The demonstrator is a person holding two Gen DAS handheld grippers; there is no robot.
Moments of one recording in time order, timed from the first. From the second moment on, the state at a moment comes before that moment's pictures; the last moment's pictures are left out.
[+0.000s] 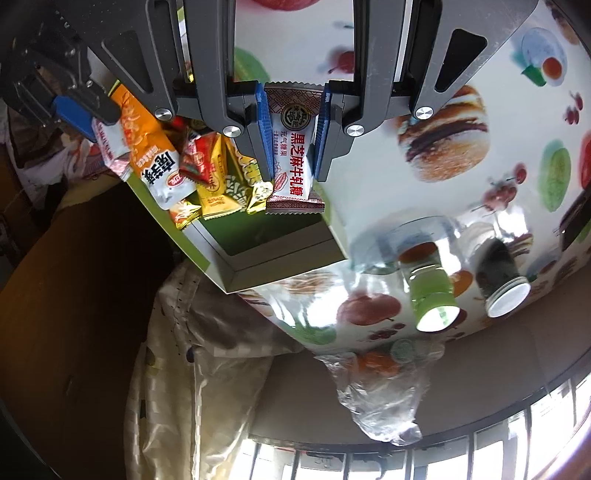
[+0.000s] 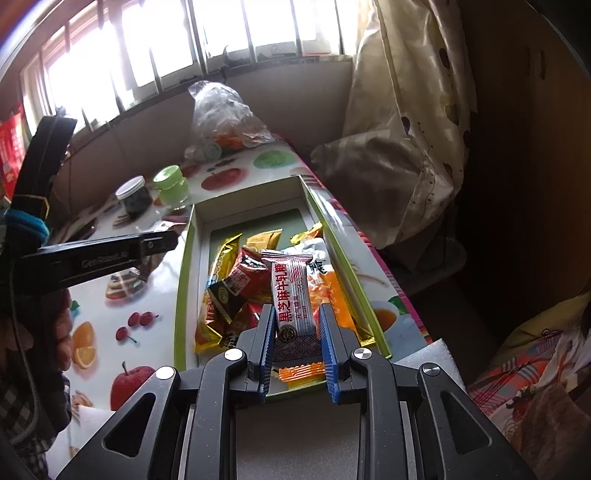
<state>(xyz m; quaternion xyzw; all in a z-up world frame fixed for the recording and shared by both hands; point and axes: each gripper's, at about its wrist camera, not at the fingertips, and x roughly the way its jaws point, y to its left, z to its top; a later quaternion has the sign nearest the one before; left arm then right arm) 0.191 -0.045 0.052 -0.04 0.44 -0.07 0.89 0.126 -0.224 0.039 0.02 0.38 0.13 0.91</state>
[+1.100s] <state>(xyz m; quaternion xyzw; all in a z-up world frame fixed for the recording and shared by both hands) 0.220 -0.069 0.031 -0.06 0.47 -0.09 0.88 0.148 -0.214 0.021 0.02 0.38 0.13 0.92</state>
